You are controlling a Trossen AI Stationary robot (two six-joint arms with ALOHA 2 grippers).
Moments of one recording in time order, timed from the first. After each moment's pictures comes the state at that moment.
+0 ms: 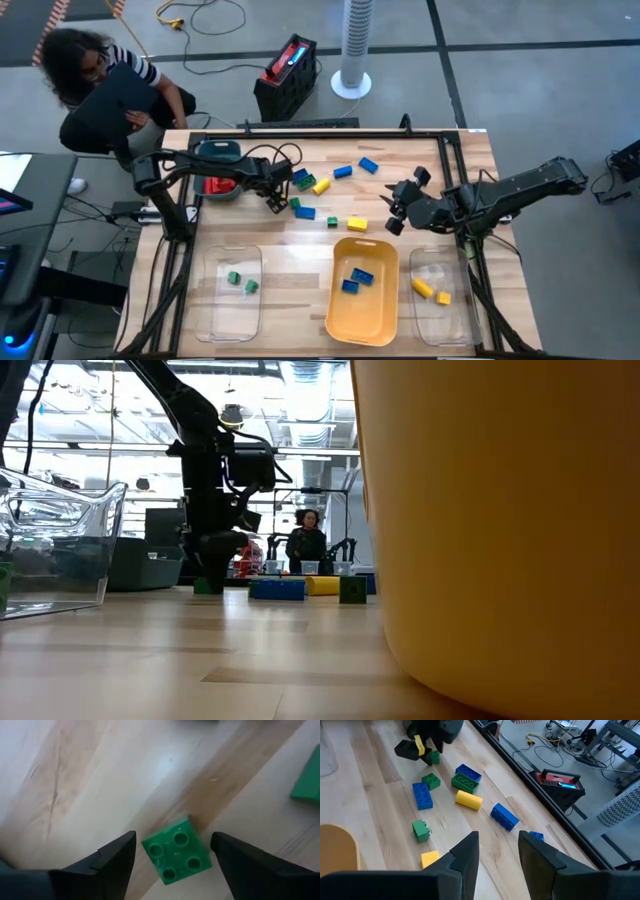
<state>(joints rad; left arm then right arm) 0.37 1.72 0.97 -0.58 -0.26 -0.25 0.27 1.06 0.89 -0.62 0.78 0.37</state>
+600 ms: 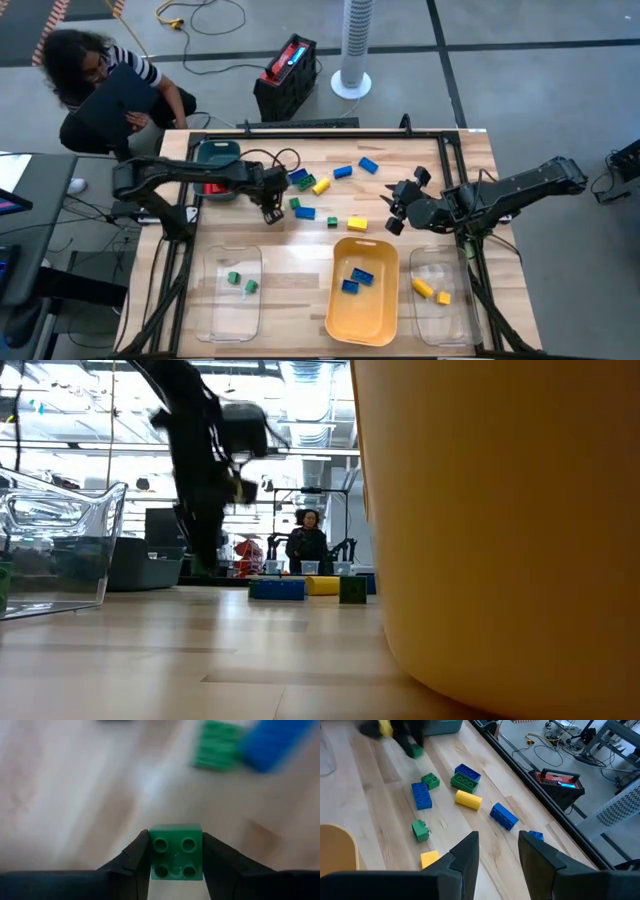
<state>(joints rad) 0.27 1.55 0.97 -0.70 -0.12 -0.20 0.27 1.06 0.89 -0.63 0.78 0.38</state>
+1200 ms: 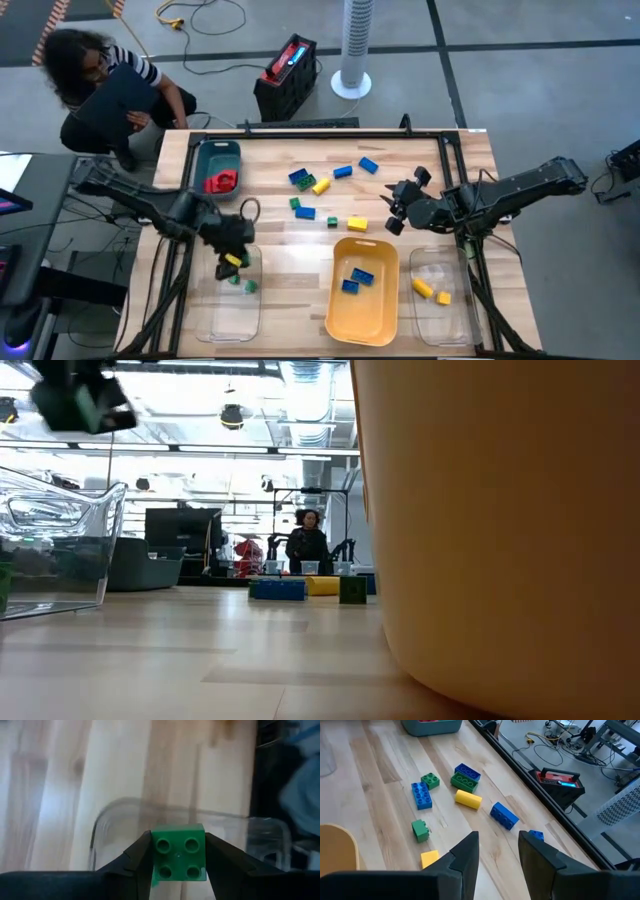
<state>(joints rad) -0.34 1.09 0.96 -0.85 0.11 -0.57 0.27 1.06 0.89 -0.63 0.78 0.39</state>
